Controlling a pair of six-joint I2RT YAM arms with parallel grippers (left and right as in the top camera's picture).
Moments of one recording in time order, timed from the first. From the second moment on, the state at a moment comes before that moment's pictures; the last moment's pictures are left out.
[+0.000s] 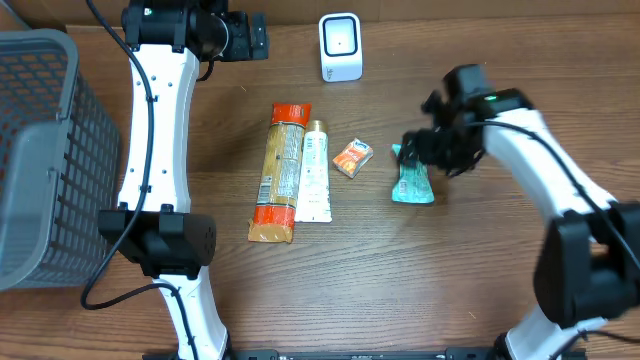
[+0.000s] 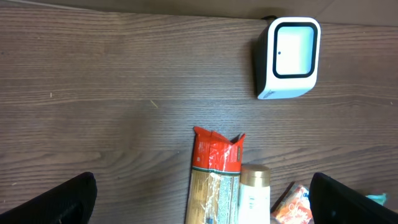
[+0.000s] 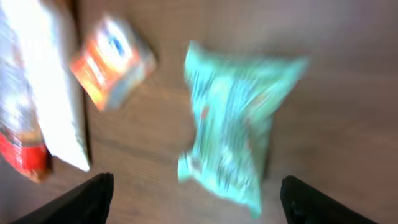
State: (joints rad) left arm -0.08 2.12 2.41 -1.26 0.07 -0.15; right arm 0.19 1.84 1.43 -0.94 -0.33 0.13
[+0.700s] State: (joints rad) left arm -0.08 2.12 2.41 -1.26 0.07 -0.15; right arm 0.10 1.97 1.43 -0.99 -0.21 -0.01
